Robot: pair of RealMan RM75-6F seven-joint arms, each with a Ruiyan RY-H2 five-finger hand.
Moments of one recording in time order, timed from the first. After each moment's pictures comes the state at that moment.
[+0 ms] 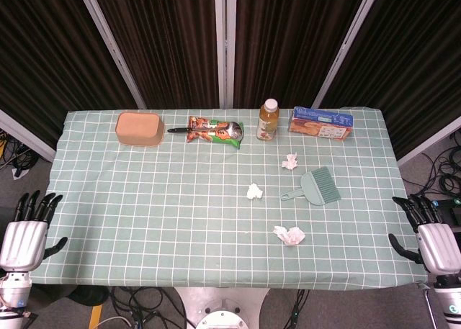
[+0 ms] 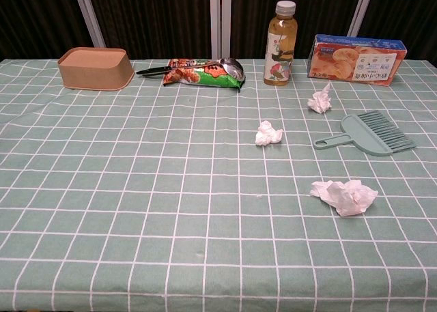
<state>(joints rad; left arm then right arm) -0.06 -1.20 -0.03 -1.62 1.51 1.53 0.29 0.09 -1.14 0.01 -1.39 -1.61 1.53 0.32</state>
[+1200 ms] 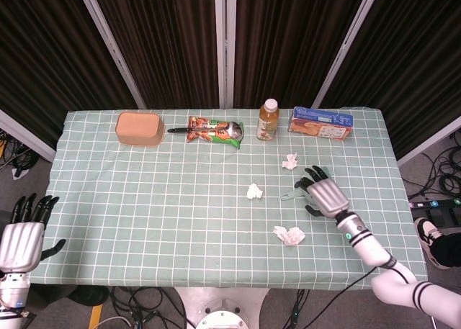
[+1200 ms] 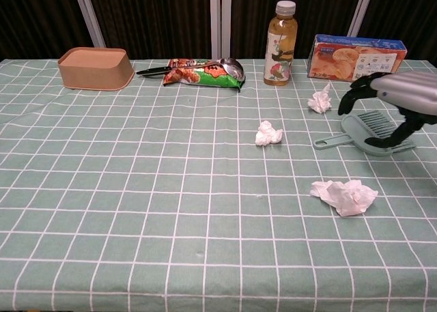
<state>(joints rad) -0.06 -1.21 -0.04 -1.62 1.46 1.51 0.26 0.60 -1.50 0.12 -1.18 -1.51 0.88 -0.03</state>
